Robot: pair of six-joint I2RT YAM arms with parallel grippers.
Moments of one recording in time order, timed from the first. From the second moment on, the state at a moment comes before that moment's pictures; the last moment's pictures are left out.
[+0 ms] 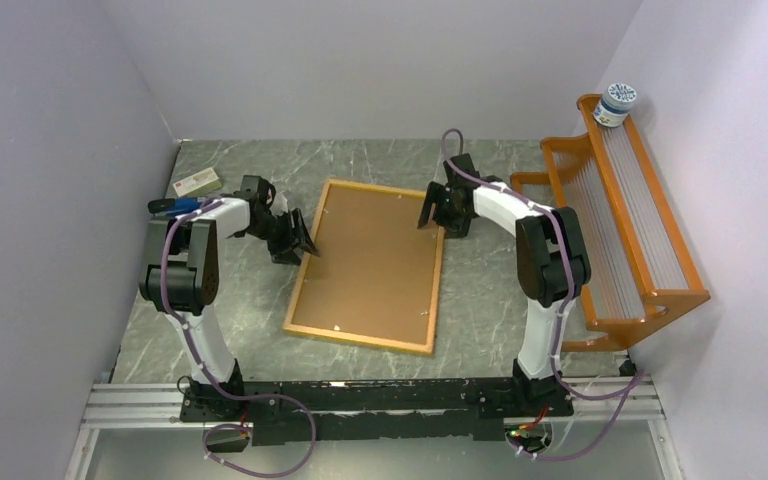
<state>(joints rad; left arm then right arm) -0.09 1.89 1.19 -0.57 0.53 -0.36 0.31 1.94 1.35 -0.50 -0.12 0.60</state>
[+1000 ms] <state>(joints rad) -0.03 1.31 0.97 -0.64 0.04 -0.62 0.80 2.08 1.89 -0.74 0.23 0.64</state>
